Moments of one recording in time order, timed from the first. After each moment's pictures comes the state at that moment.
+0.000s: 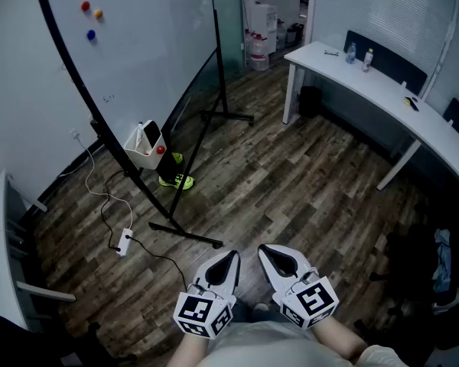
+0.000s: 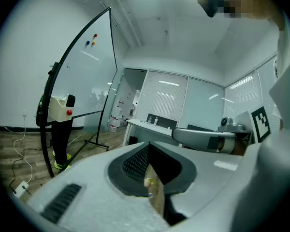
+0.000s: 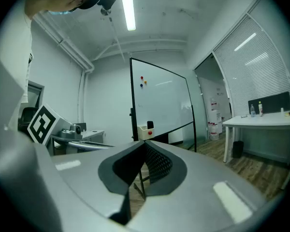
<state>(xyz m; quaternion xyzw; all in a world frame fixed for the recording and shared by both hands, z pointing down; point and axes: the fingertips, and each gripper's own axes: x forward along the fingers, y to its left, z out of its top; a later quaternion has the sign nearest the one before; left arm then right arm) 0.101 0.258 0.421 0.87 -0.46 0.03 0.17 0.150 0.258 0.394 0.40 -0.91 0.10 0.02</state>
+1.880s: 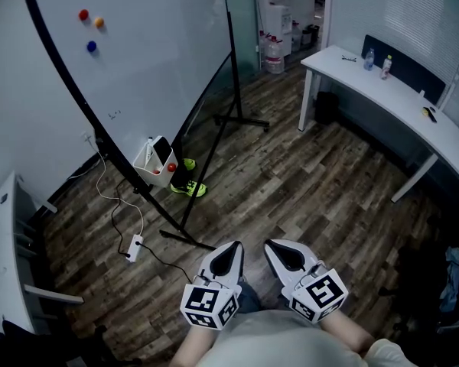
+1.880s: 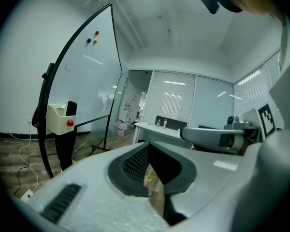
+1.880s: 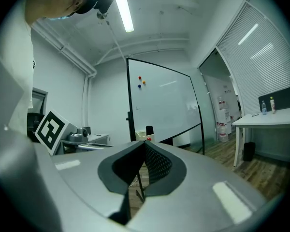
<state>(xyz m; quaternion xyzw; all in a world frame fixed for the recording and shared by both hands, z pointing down) 0.082 0.153 0.412 0.85 -0.50 0.03 0.16 0.138 0.162 0.380 0.35 -0.93 0.10 0.00</state>
